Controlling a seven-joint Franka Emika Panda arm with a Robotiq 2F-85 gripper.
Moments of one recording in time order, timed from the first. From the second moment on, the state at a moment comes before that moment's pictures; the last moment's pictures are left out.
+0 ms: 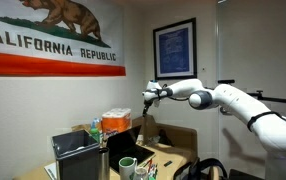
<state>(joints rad) -0.33 0.99 0.06 -0.78 -0.11 2.26 -0.68</state>
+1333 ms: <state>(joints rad) -0.33 0.99 0.07 -0.78 -0.11 2.21 -0.68</state>
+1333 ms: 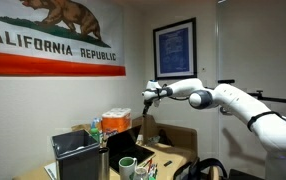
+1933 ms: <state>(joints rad) -0.34 0.99 0.09 -0.80 -0.11 2.21 -0.68</state>
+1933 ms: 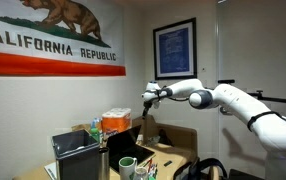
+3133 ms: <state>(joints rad) -0.38 0.98 0.09 -0.82 -0.11 2.21 -0.67</state>
